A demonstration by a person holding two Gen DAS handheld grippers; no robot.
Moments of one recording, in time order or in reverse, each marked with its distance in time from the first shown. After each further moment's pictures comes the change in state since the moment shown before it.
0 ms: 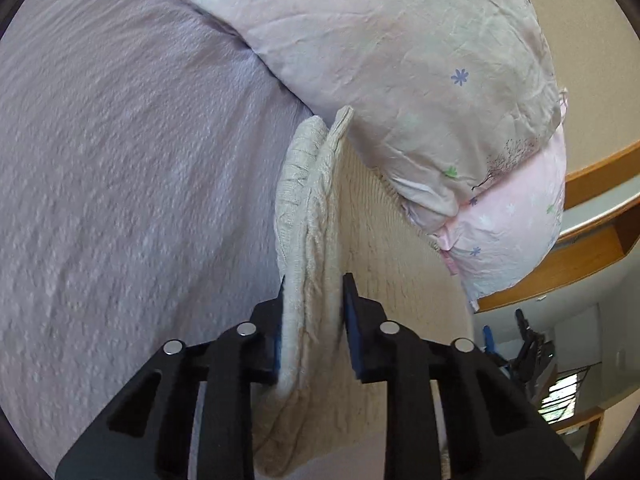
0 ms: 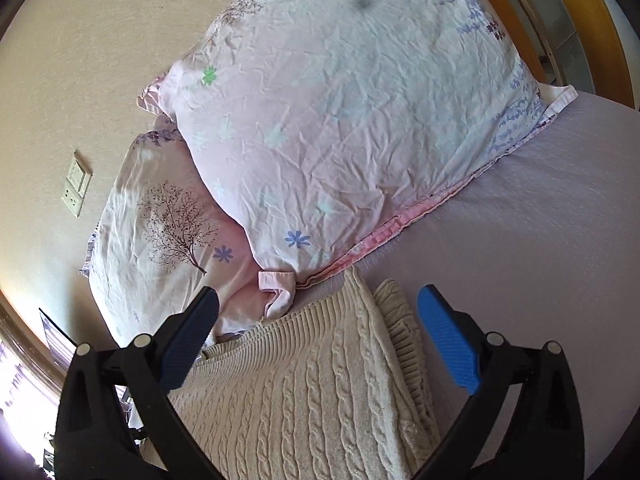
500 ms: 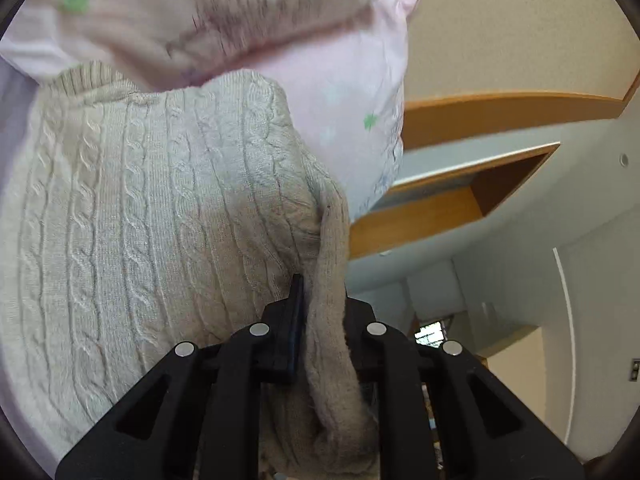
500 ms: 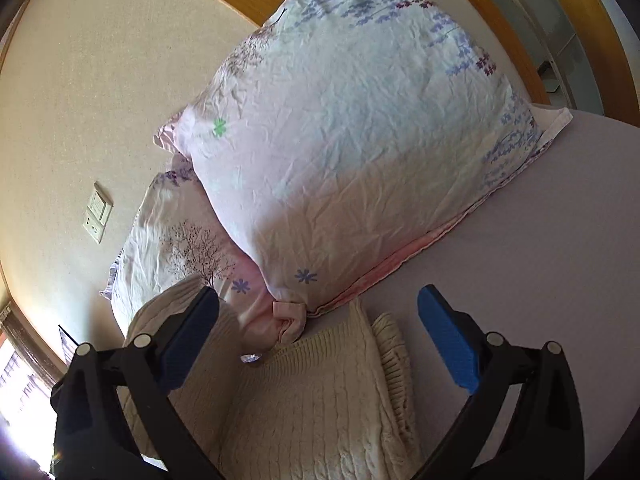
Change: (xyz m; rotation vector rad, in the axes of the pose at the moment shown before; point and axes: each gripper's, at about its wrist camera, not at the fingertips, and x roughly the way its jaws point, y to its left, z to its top) left arm 0.159 -0.238 -0.067 0.056 0.222 -0.620; right arm -0.033 -0.022 0.025 0.027 -0.096 0.035
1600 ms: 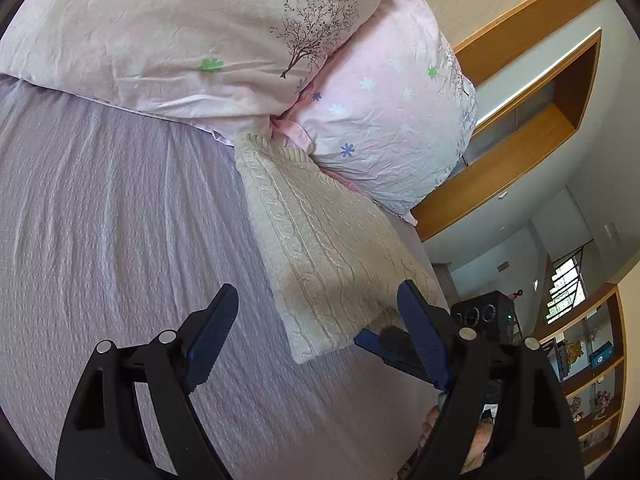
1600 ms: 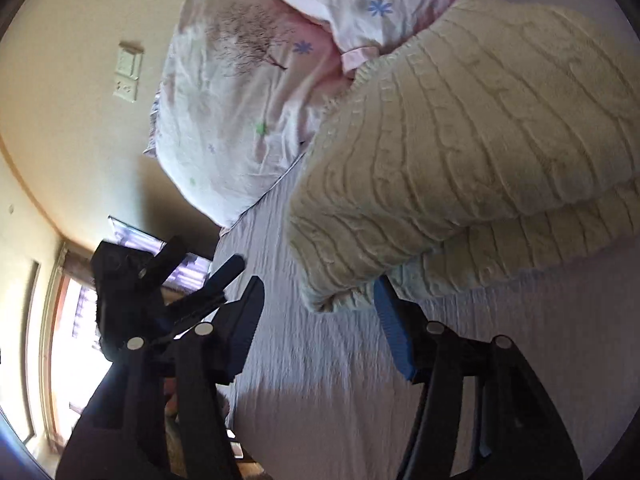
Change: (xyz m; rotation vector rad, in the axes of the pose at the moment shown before) left arm -0.129 -0.006 -0.053 0.316 0.015 0.512; right arm 0.012 0.046 -0.147 0.105 0.561 0.133
